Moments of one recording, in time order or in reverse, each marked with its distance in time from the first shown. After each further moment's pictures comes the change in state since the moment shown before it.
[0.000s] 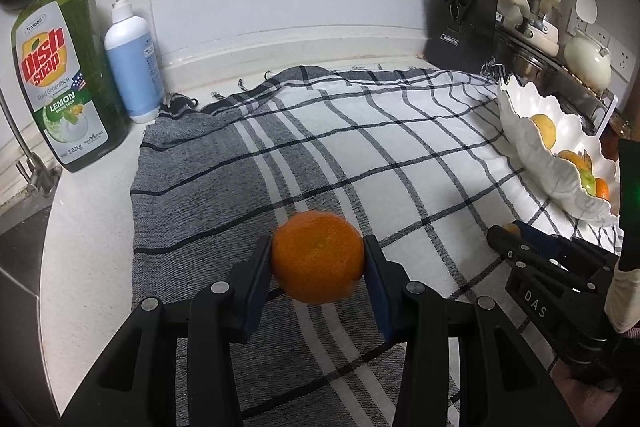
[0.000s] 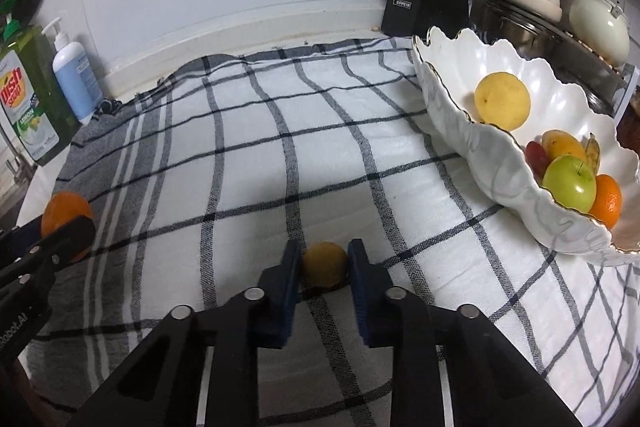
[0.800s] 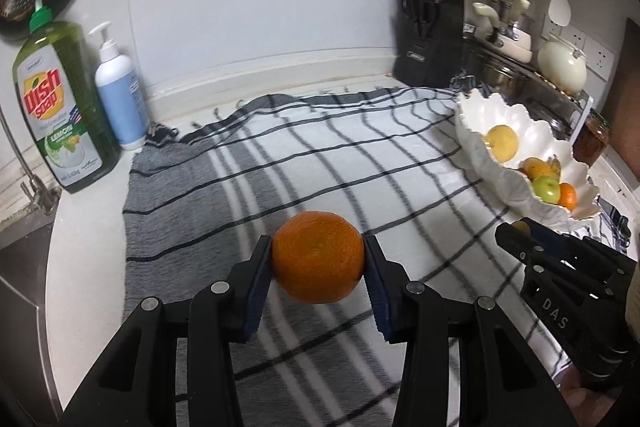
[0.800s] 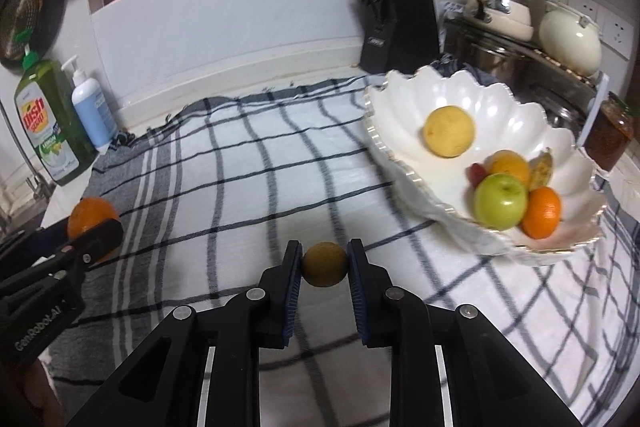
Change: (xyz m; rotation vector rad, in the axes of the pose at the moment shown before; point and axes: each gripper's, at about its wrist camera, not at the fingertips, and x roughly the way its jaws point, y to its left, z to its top) left arm -0.037 -0.041 0.008 0.038 -0.056 -0.040; right arm -0.061 -0.029 0.001 0.028 -0.094 -0.002
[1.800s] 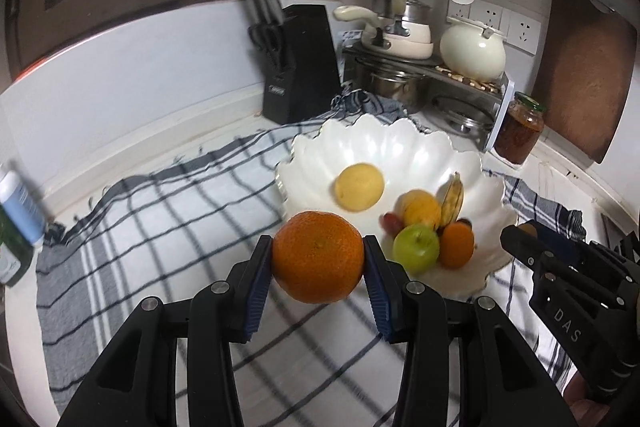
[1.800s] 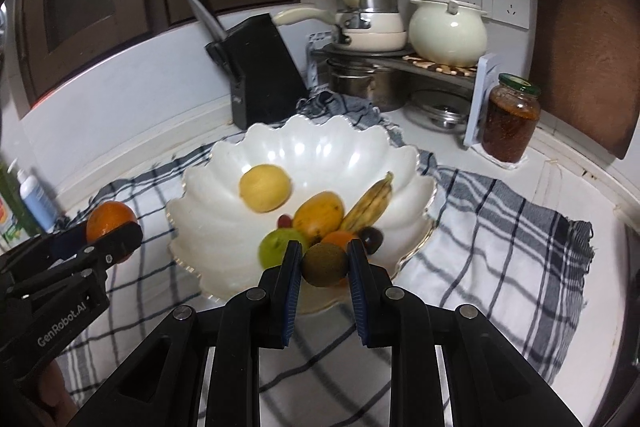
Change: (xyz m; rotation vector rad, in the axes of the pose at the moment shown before) left arm 0.011 -0.170 0.067 0.182 -0.057 -0.173; right arm -0.052 -0.161 0.027 0.190 -0.102 -0.159
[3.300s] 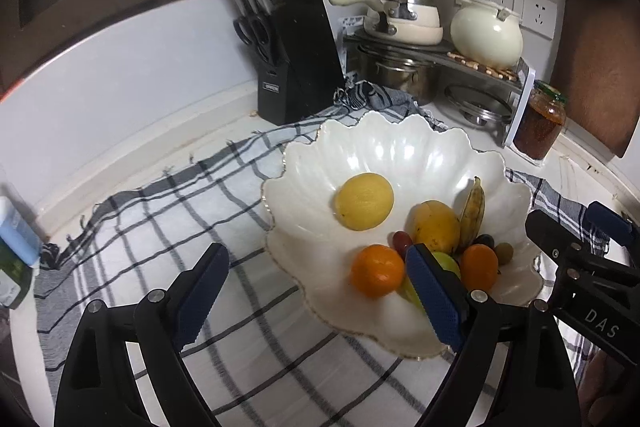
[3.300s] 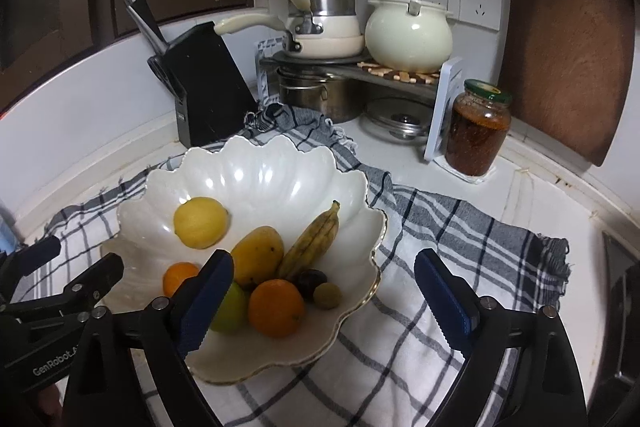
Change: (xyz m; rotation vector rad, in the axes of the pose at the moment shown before) left arm 0.036 -0.011 0.021 0.030 0.039 0.053; right arm 0.025 -0.028 0.029 0.032 -0.009 -0.131
